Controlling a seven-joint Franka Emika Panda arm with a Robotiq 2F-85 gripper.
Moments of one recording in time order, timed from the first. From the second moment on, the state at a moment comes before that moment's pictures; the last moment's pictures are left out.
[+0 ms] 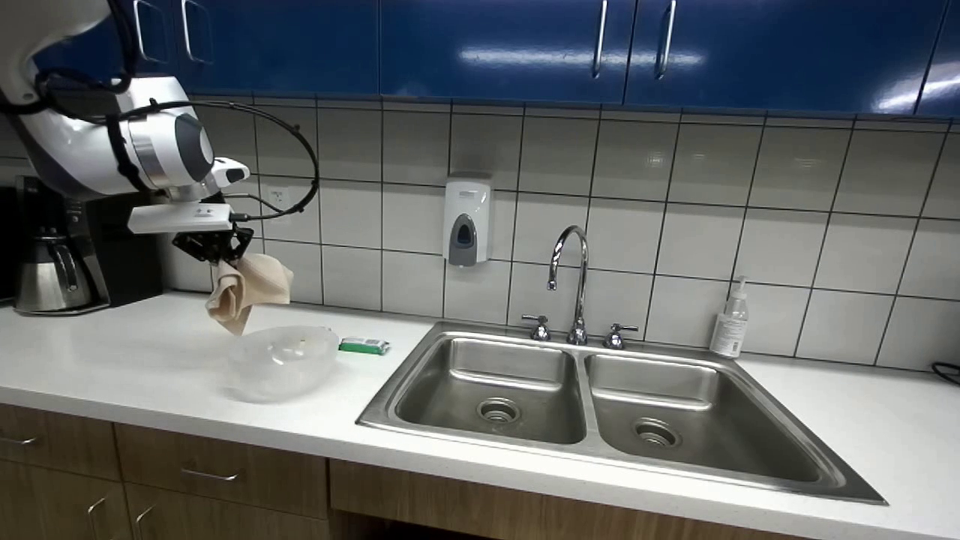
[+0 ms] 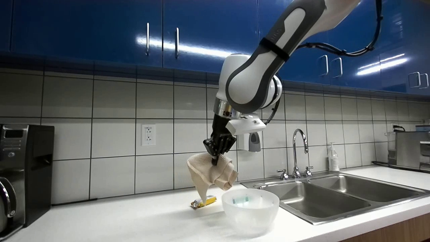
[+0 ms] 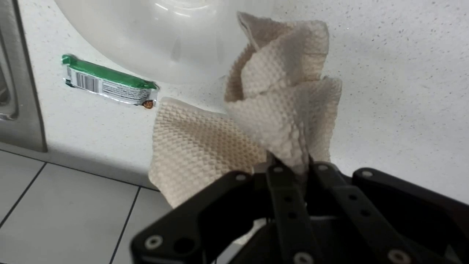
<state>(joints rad) 0.29 0.13 0.08 -2.20 -0.31 2.77 0.18</state>
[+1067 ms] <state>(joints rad) 0.17 0.06 0.08 -2.35 -0.31 2.77 0.18</state>
